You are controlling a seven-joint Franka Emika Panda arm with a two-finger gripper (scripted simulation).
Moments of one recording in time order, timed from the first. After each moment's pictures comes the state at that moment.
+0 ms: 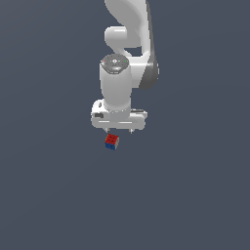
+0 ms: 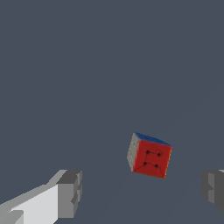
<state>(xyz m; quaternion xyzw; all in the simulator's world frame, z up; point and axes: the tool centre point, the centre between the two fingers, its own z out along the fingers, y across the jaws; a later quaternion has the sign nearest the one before) -0.009 -0.024 0.174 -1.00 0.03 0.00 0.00</state>
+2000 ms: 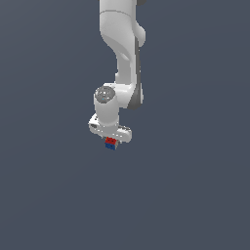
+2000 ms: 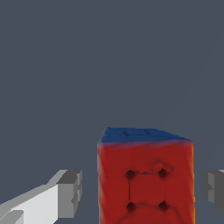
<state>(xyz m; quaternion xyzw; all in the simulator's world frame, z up) -0.043 -0.068 0.055 -0.99 0.15 0.00 0.00</state>
